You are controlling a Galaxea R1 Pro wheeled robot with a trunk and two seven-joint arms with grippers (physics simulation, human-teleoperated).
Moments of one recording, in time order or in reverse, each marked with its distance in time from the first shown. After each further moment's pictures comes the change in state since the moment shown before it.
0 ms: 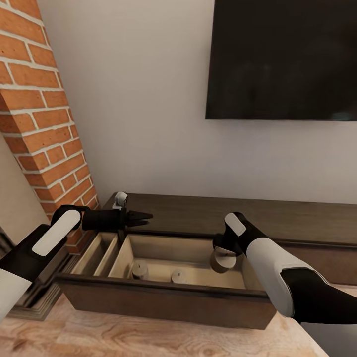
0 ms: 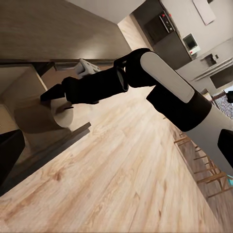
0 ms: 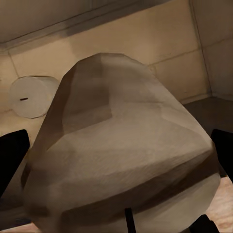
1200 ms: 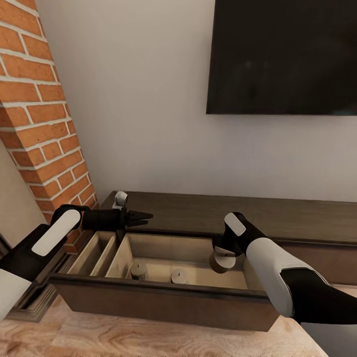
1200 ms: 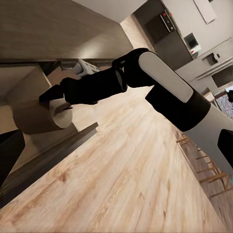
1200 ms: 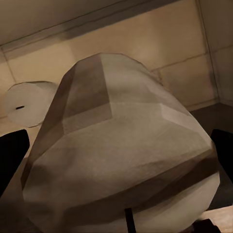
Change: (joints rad) left arm 0.000 0.001 0.000 -0.007 -0.001 0.000 0.000; right arm 0.001 0.002 -0.001 0.000 0.000 0.000 0.000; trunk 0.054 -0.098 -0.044
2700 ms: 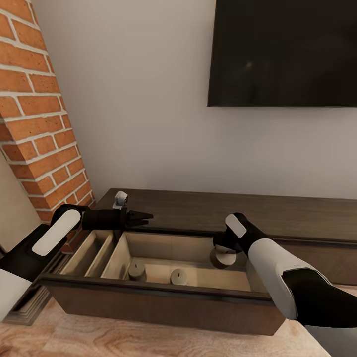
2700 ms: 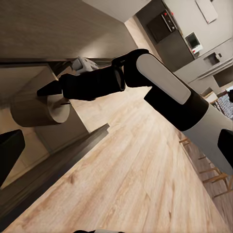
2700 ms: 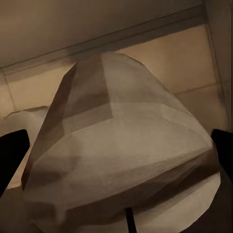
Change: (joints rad) left arm 0.000 -0.001 0.000 -0.002 0.001 0.000 0.000; right arm 0.007 -0.020 0.082 -0.007 0.001 -0.043 0.082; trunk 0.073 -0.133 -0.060
